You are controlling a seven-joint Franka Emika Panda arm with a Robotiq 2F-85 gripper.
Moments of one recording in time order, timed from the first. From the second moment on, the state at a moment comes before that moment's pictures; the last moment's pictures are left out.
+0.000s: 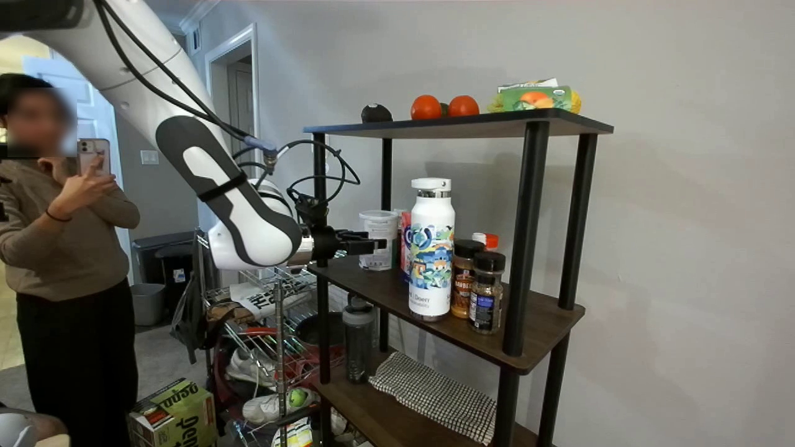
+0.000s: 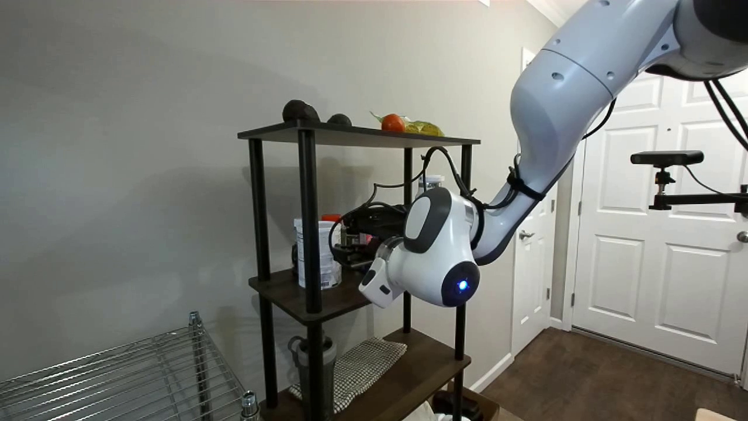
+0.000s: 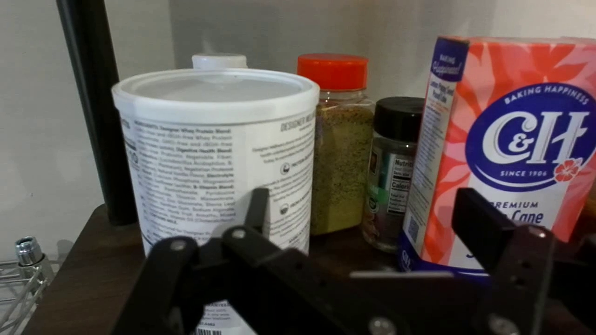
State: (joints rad) arm 0.19 0.18 0.14 -2.24 -2.51 2.20 -0.41
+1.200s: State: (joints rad) arm 0.18 0.18 0.10 -2.25 -2.42 2.19 -0.44
